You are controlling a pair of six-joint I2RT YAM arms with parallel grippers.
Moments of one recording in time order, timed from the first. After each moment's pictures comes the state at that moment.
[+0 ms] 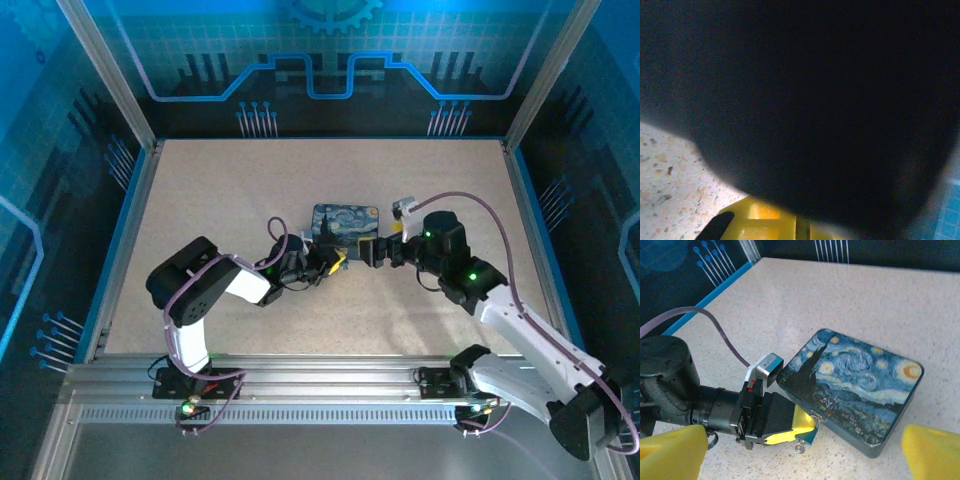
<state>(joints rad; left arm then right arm) -0.64 1.86 0.62 0.82 0.33 -1.47 0.51 0.91 0.72 -0.23 -0.19 0.15</state>
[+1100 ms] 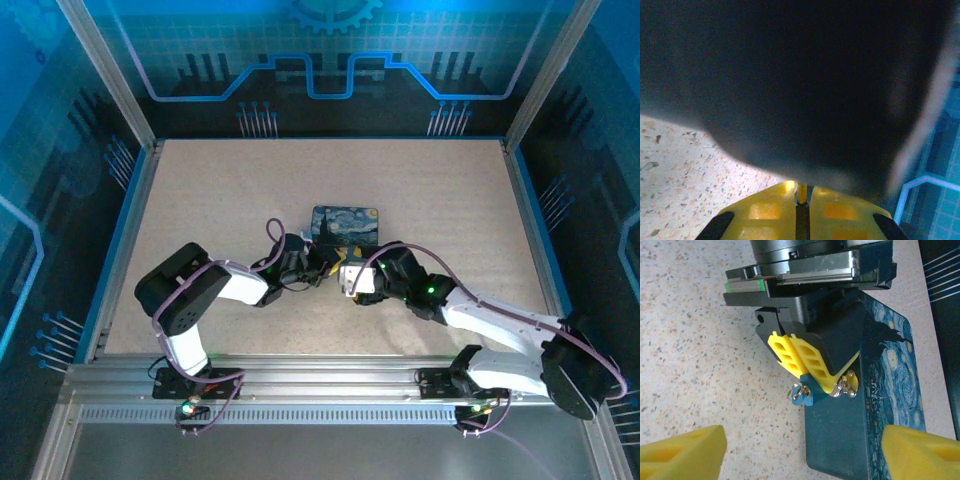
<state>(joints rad) -0.66 1.77 0.62 0.73 0.30 -1.51 0.77 1.16 0.57 -0.08 0.01 -0.88</state>
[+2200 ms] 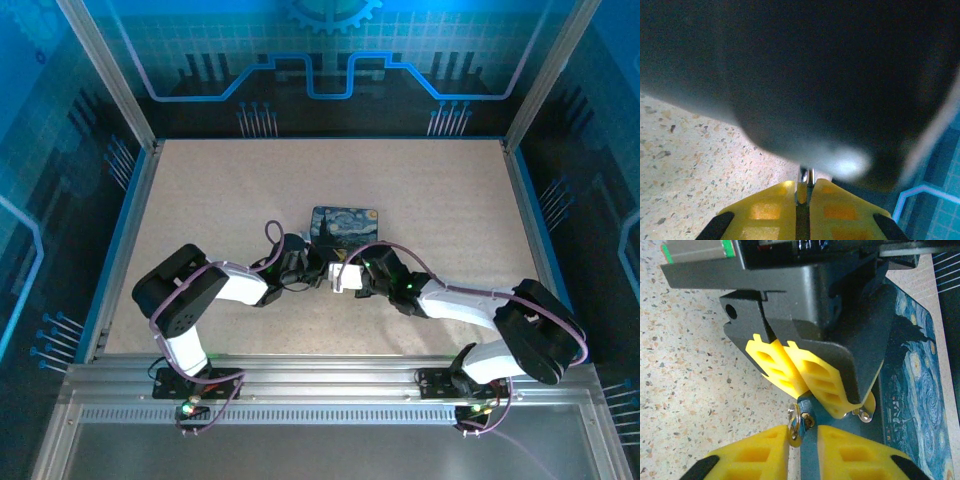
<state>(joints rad) -0.67 1.76 0.62 0.68 0.28 -1.56 0.78 1.39 0.57 0.14 0.08 -0.89</state>
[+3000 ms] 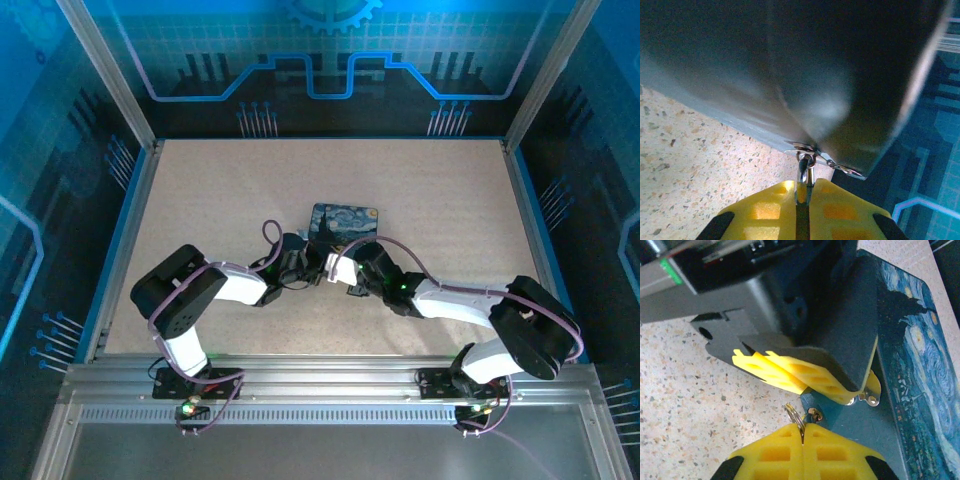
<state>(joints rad) -0.66 1.75 0.62 0.68 0.23 -1.58 0.82 1.42 0.60 0.13 0.18 -0.61</state>
